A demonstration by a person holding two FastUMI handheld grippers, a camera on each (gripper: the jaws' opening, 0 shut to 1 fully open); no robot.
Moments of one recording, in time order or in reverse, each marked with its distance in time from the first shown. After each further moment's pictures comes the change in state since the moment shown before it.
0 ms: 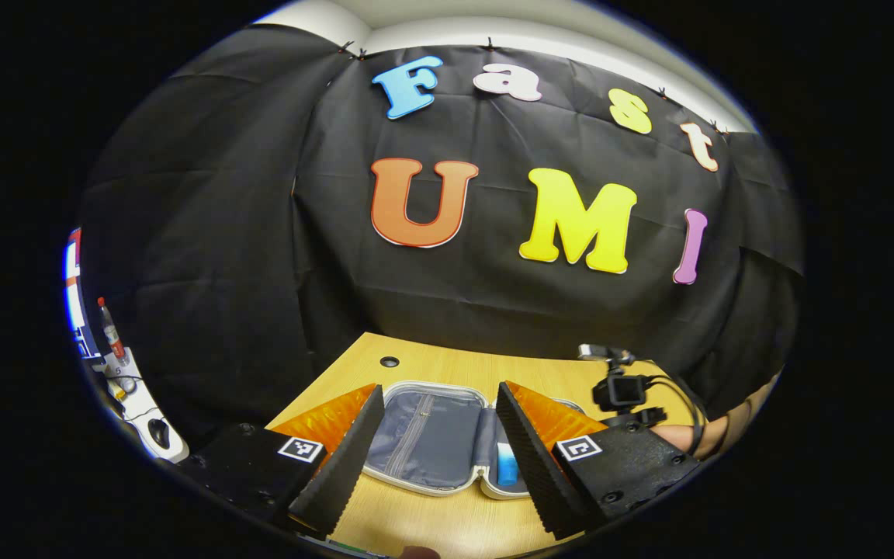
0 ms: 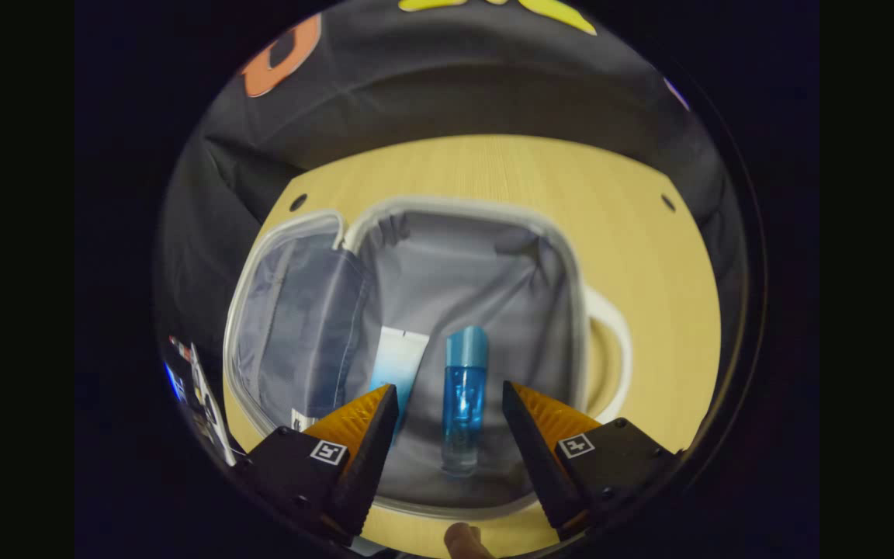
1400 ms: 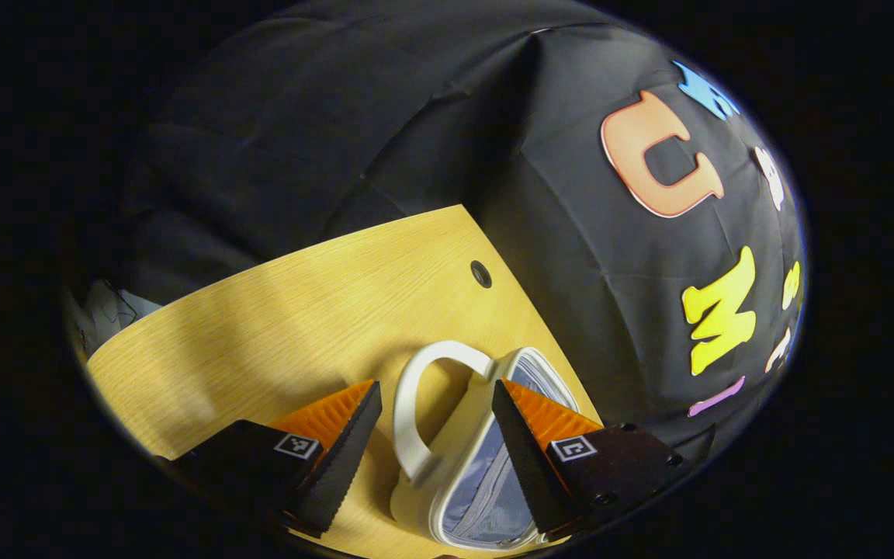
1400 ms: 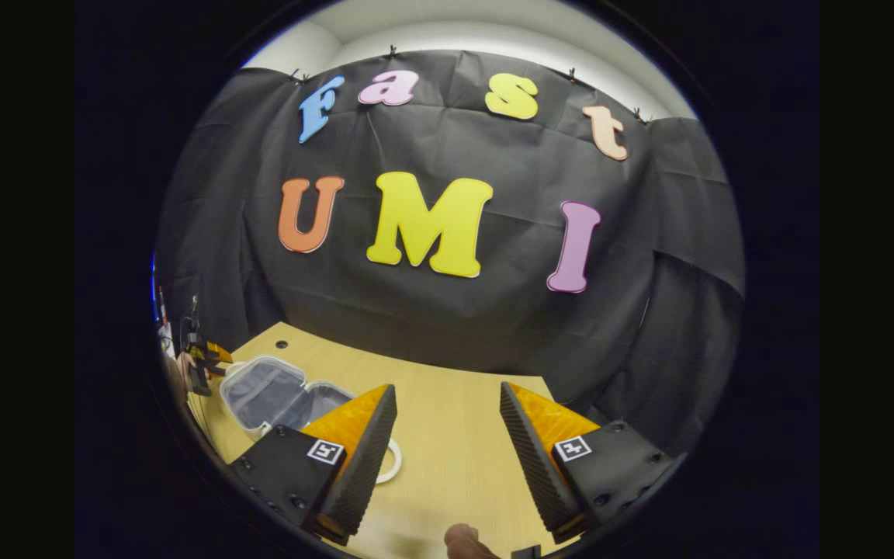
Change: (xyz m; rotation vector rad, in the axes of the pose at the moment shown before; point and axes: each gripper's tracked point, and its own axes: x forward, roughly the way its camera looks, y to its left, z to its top) left arm 0.204 0.171 -0.178 -0.796 0.368 0.017; right arm -0.329 -0.182 0.053 -0.153 -0.777 -0.224
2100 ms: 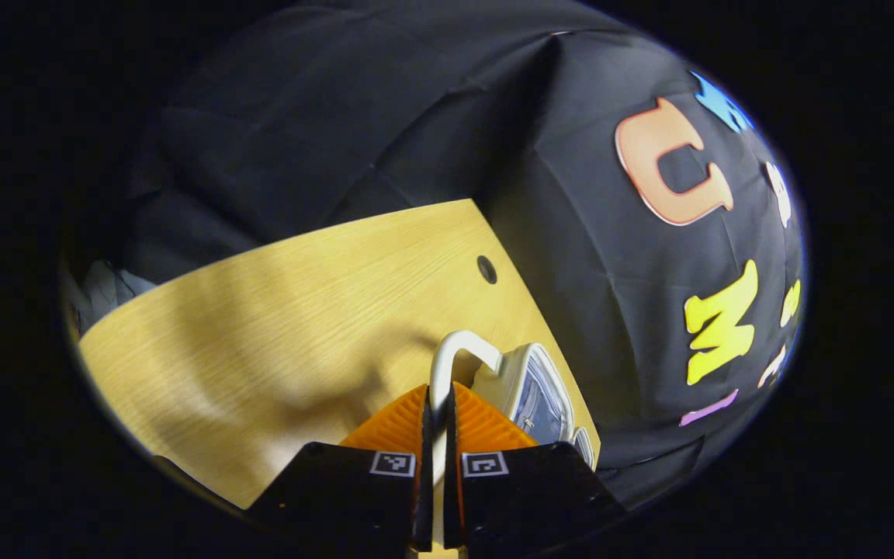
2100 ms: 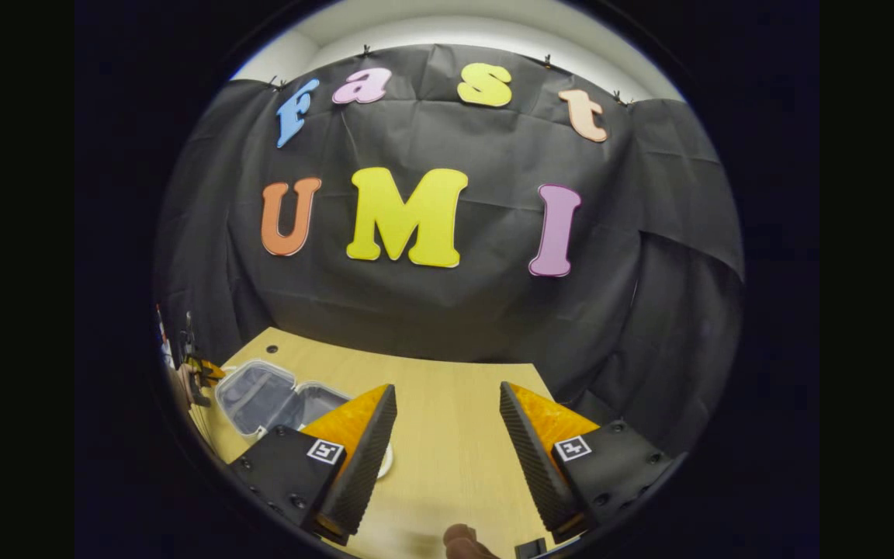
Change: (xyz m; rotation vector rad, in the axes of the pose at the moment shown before) left arm -0.008 -0.022 -0.001 -0.006 0.008 -0.013; right arm 0.004 -0.028 -0.011 0.081 0.032 -0.036
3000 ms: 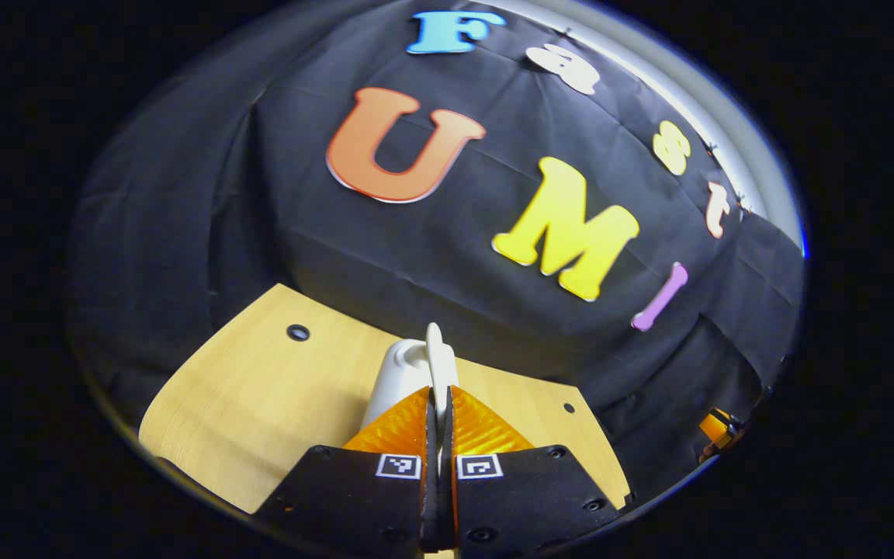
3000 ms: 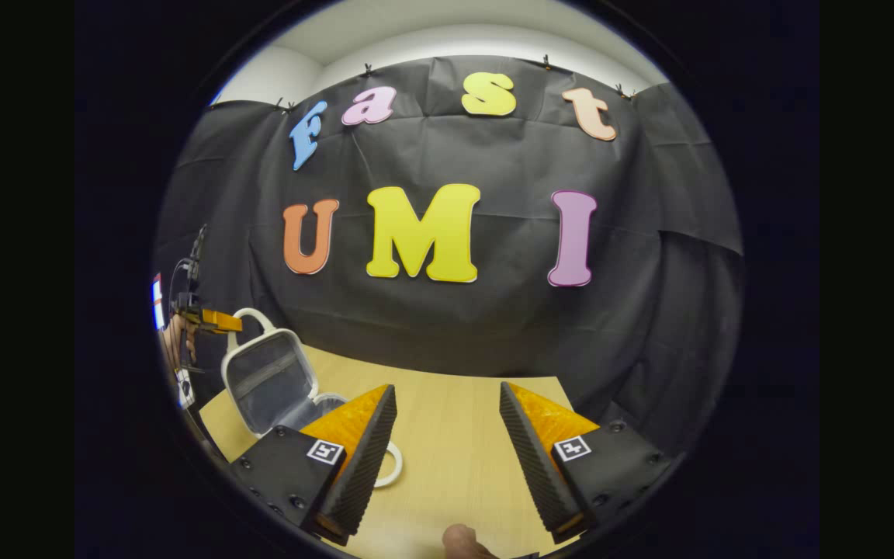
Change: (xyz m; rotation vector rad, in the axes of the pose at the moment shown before) left arm -0.113 -0.282 -0.074 0.621 -0.083 -0.252; right arm 0.007 -0.021 0.008 0.019 -0.058 0.166
